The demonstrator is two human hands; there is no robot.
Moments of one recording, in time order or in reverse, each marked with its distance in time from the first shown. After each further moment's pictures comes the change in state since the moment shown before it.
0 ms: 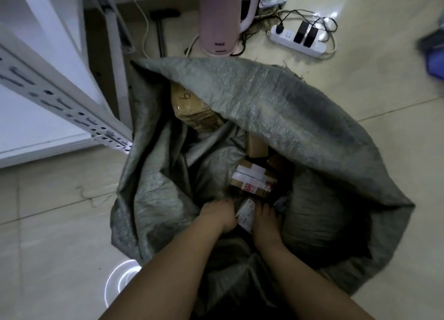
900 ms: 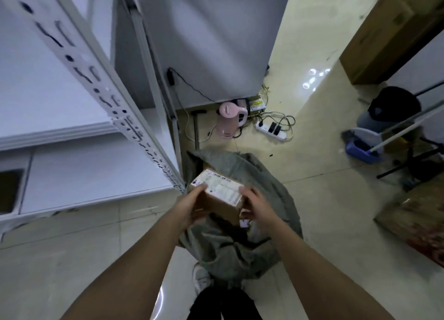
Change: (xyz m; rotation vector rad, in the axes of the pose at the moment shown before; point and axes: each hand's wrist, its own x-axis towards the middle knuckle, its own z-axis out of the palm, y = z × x) left_hand -0.479 0.069 -0.289 -1.752 0.204 -0.326; right_hand -0.346 0.004 -0.452 1.623 -0.228 -0.036
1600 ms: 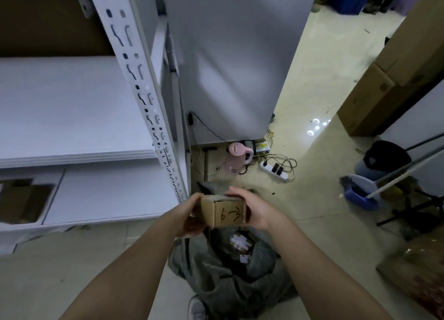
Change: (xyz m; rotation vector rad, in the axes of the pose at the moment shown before) left_hand -0.083 0.036 -0.028 0.020 -0.099 -0.036; right_hand -0.099 -0.115 0.040 -0.110 -0.285 0.122
